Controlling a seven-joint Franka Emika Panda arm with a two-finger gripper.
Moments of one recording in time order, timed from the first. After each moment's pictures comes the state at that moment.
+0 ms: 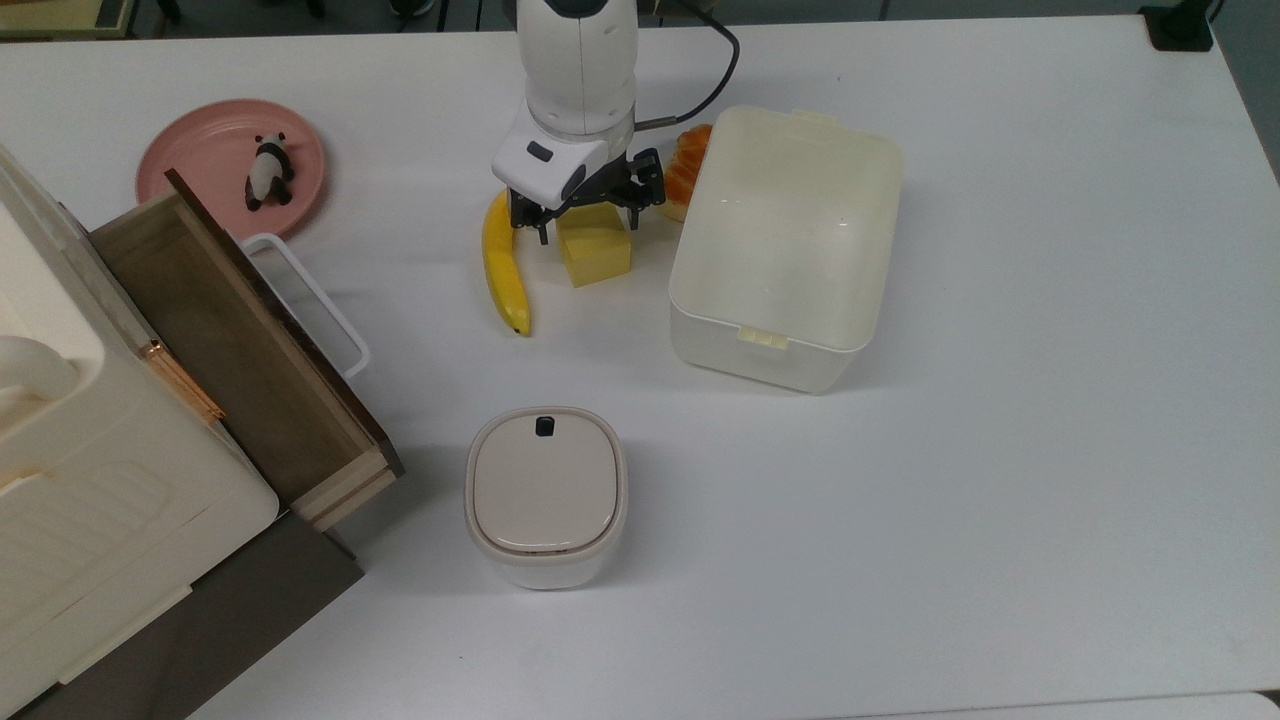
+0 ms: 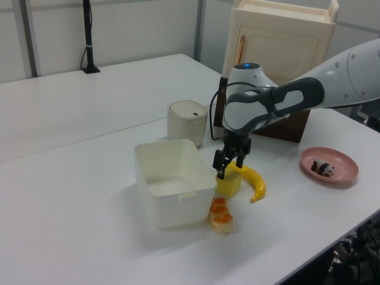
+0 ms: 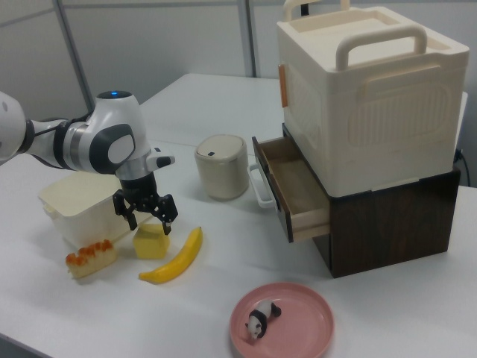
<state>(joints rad) 0.09 0.14 0.00 -2.10 -0.02 2.21 -0.11</state>
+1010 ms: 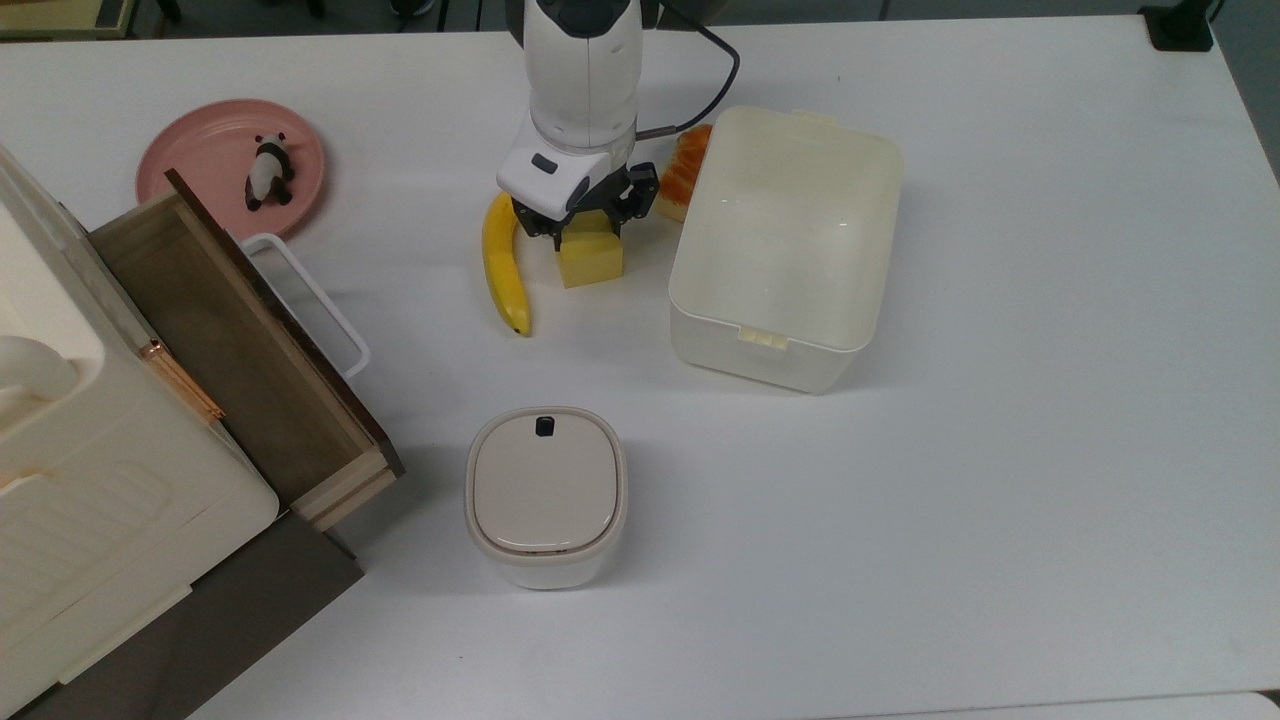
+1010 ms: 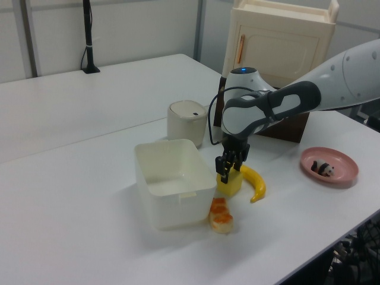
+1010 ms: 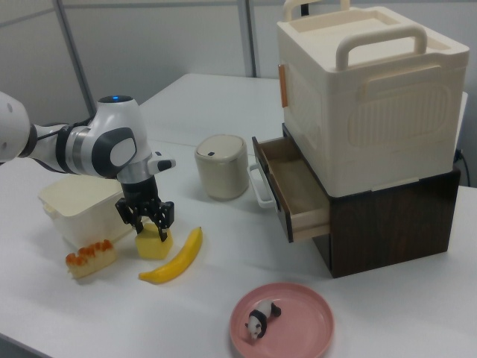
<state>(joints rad) 0.10 0.16 0.00 -2.10 -0.05 2.21 -0.11</state>
